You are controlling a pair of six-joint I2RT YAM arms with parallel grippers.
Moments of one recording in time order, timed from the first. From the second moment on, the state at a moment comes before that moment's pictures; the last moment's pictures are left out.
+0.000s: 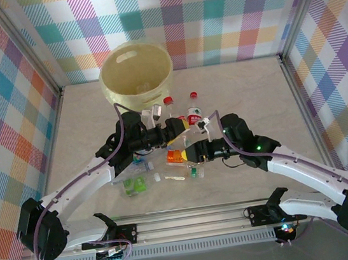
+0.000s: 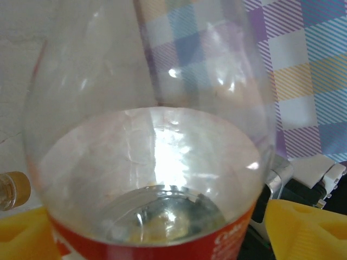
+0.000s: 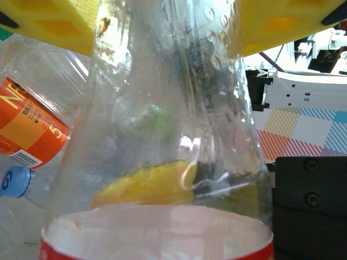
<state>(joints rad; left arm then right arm) -0.66 1.23 0.89 0.03 0.56 -1.04 0.77 1.04 0.76 -0.21 -0.54 0.67</state>
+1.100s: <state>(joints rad) -0.65 1.17 1.13 -0.27 0.44 -0.84 0.79 0.93 0.77 -0.19 -0.54 0.67</state>
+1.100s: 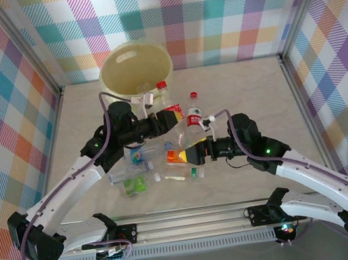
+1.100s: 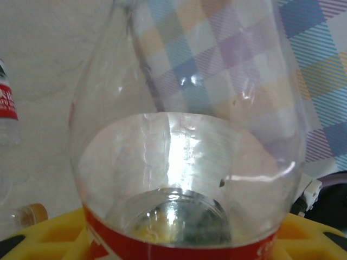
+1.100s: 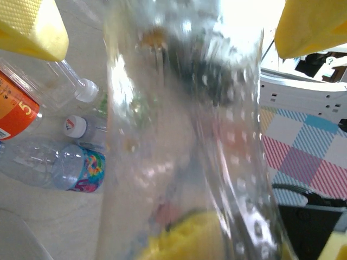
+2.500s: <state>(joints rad) -0.23 1.86 2.11 -0.68 0.35 -0.36 0.79 0.70 0.77 -0.45 -0.29 0.67</state>
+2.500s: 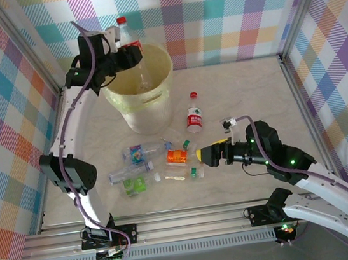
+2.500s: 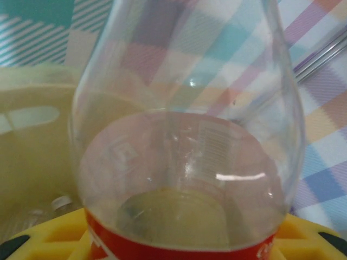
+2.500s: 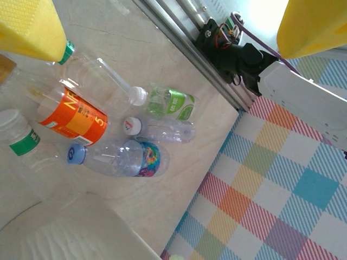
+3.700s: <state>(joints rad) -0.23 1.97 2.11 -0.90 0.52 -0.22 0.79 0.75 0.75 -0.48 -0.24 0.68</state>
